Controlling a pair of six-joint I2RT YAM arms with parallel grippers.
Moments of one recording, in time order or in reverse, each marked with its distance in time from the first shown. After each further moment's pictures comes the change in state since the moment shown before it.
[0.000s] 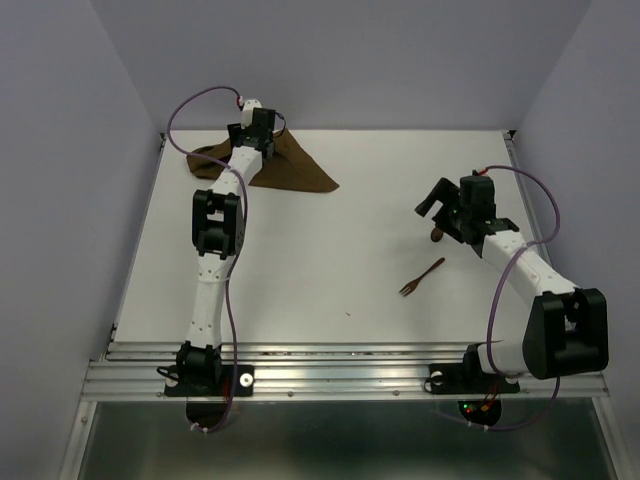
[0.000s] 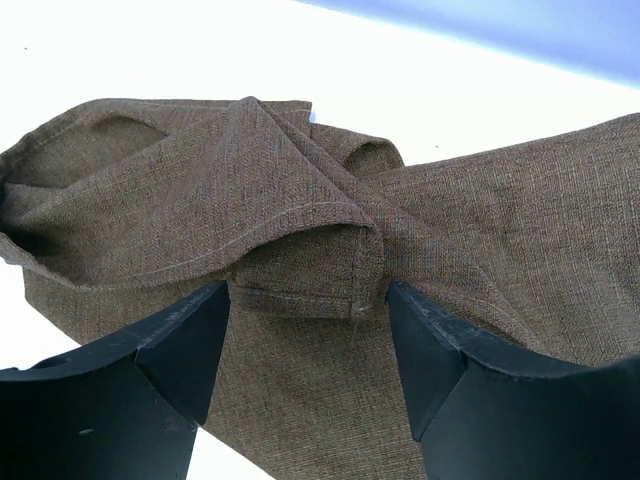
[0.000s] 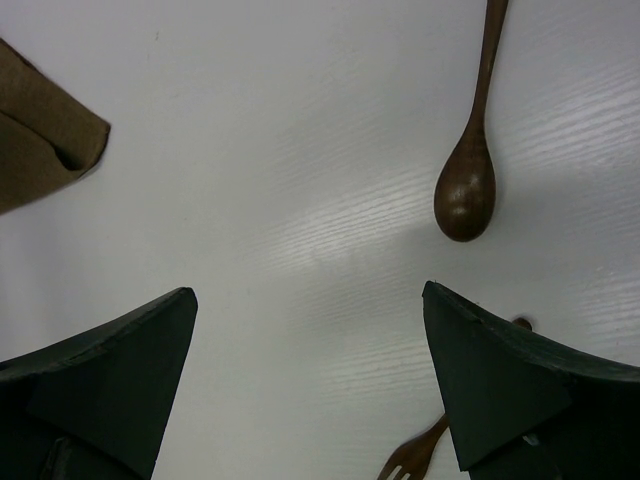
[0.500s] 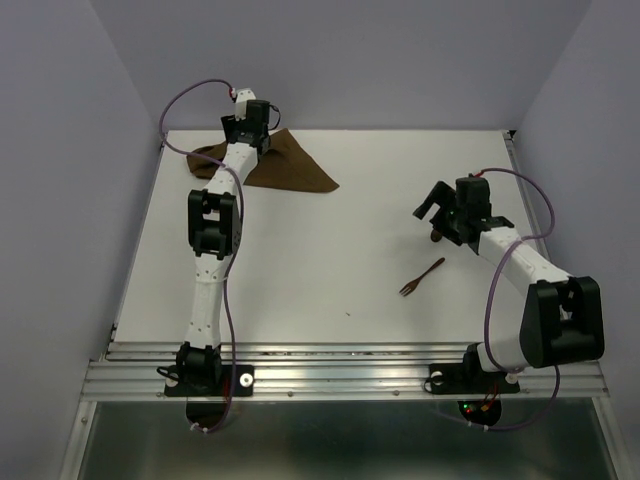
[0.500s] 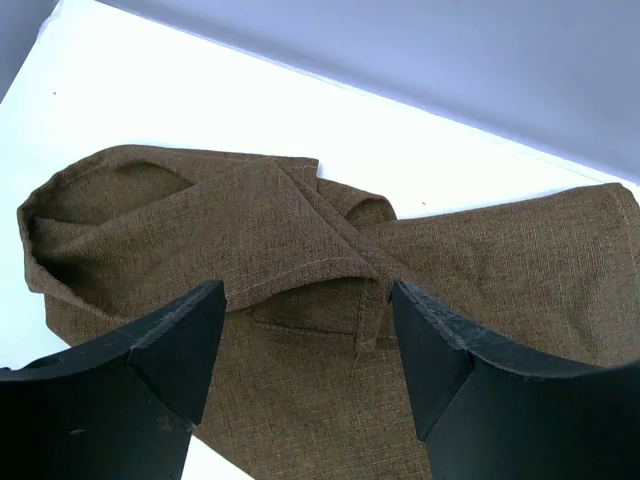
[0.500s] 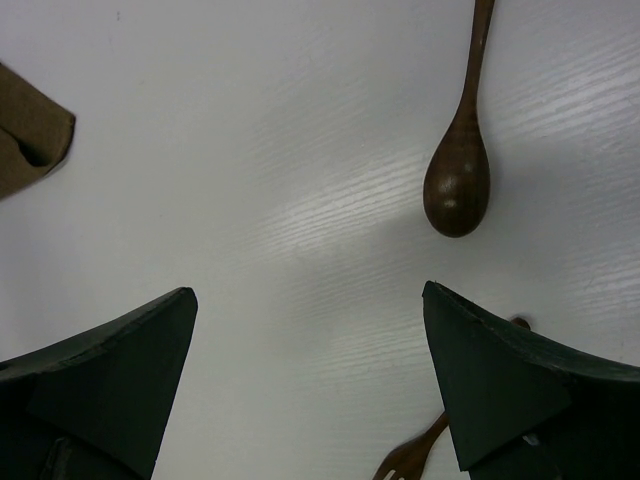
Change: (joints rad) left arm 0.013 -0.033 0.006 0.049 0.014 -0.021; right arm 0.000 0.055 0.002 0.000 -0.005 0.008
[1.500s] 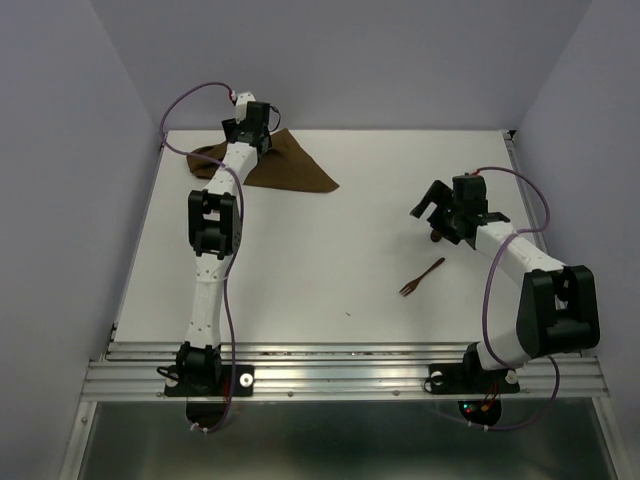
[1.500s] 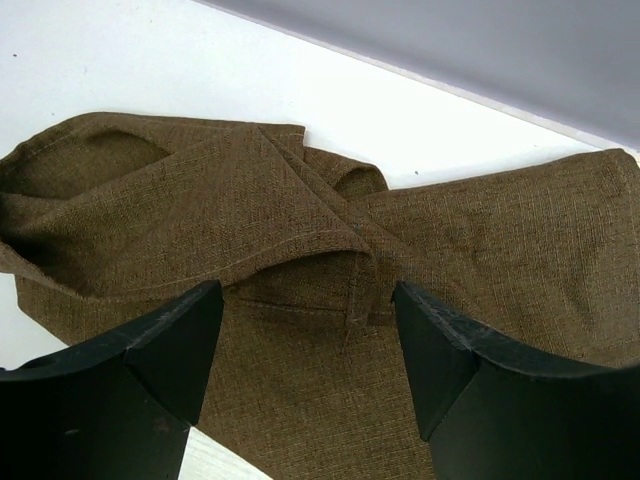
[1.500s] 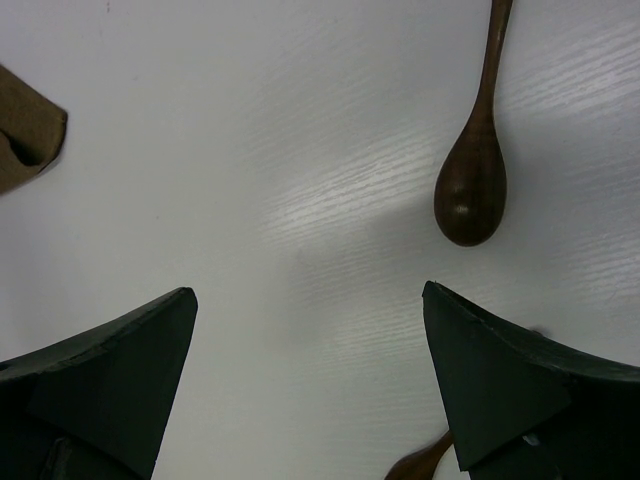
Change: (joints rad) left arm 0.005 0.012 0.024 -0.072 0.042 -0.042; right arm 0.000 0.067 0.032 0.001 -0.030 0.006
